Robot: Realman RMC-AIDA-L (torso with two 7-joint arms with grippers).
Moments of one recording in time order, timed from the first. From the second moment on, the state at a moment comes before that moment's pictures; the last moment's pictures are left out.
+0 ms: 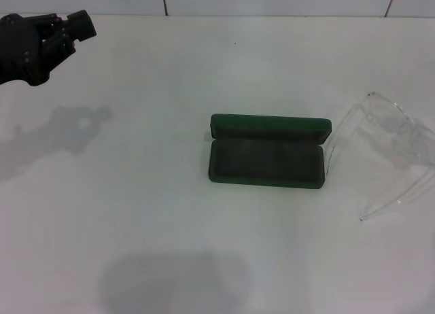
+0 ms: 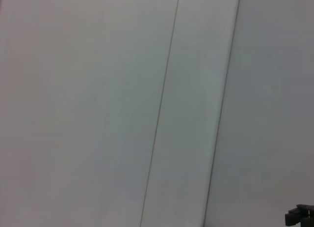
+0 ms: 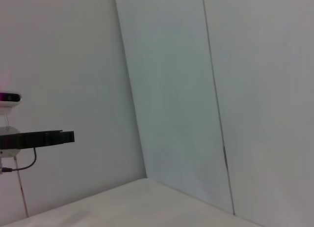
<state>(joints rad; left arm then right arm) -0.73 -1.98 2.85 -0.64 -0.67 1.99 -1.23 0.65 1.96 -2.82 0.76 0.63 -2.05 1.18</state>
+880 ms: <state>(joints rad) -0.71 -2.00 2.85 -0.64 -0.71 2.00 -1.23 0.64 1.97 -2.82 0.76 0.62 -2.02 1.17</state>
